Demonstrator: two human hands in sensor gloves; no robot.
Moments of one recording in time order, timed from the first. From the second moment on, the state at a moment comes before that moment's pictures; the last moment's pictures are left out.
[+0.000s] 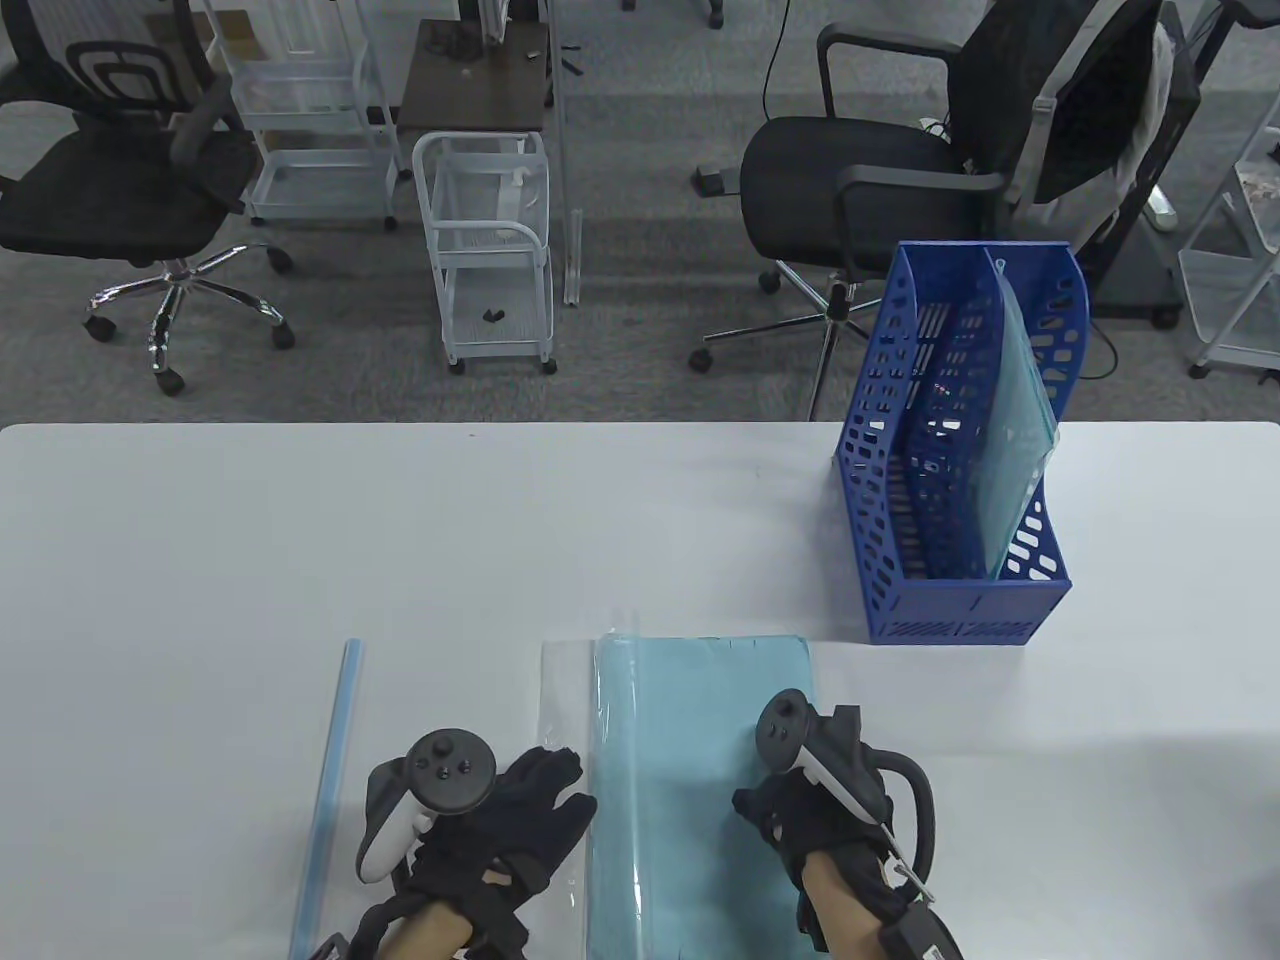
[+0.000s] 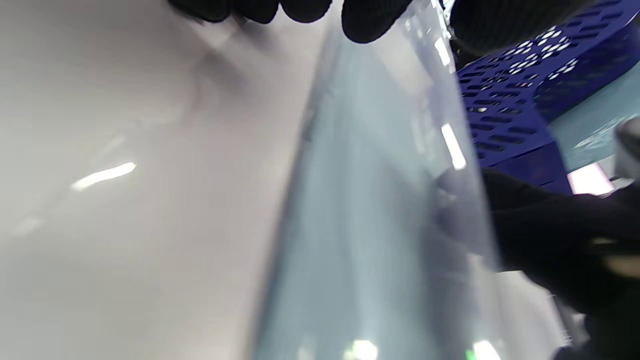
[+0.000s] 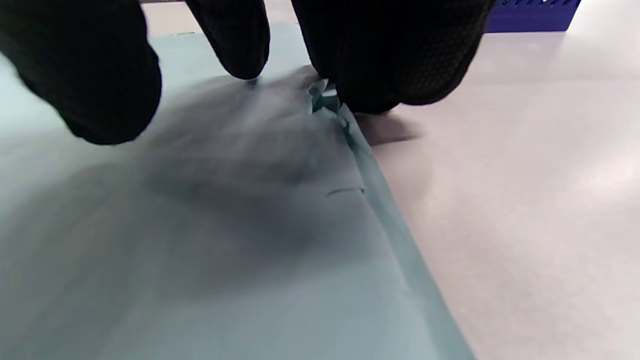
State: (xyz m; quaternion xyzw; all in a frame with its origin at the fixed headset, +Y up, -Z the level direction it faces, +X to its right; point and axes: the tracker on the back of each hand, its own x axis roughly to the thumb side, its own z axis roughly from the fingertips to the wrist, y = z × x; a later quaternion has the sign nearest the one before) left_hand -0.172 -0.770 -0.251 -0.28 -0.07 0.43 0.85; right_hand 0.139 -0.754 -0.286 -0.08 0.20 0.97 0.06
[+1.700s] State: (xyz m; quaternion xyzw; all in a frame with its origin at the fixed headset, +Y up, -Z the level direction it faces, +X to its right) left_hand -0.204 -0.771 -0.254 -0.24 -0.05 0.73 0.64; right_hand 0.173 -0.766 -0.287 -0.04 0.23 0.83 0.51
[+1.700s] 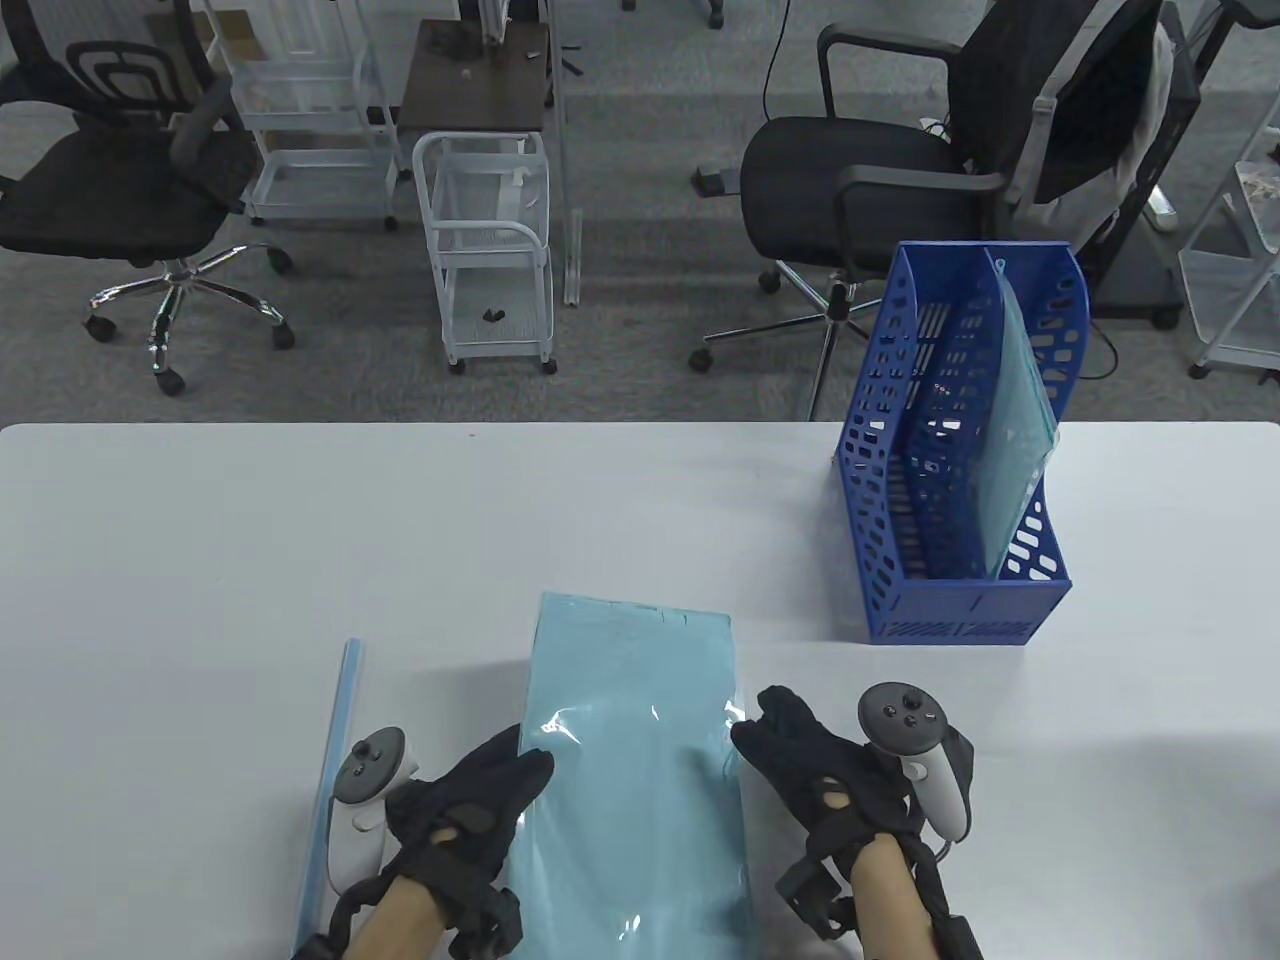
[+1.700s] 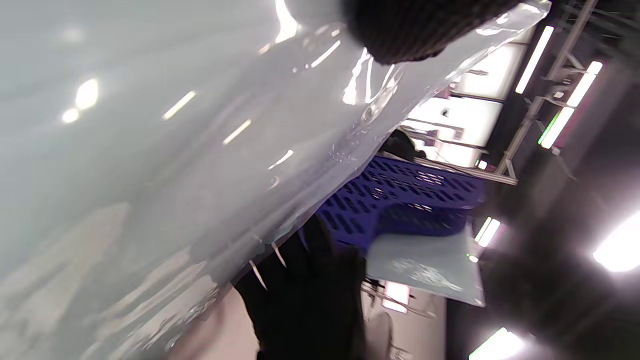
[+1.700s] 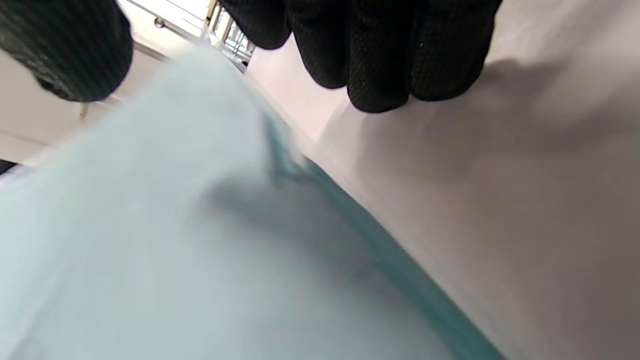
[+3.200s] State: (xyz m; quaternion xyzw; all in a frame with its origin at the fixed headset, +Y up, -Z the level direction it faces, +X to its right) left_hand -0.209 -0.753 -0.248 -0.04 -0.14 0.74 0.65; right_hand 0.127 -0.719 -0.253 0.09 -0.04 0.71 0.70
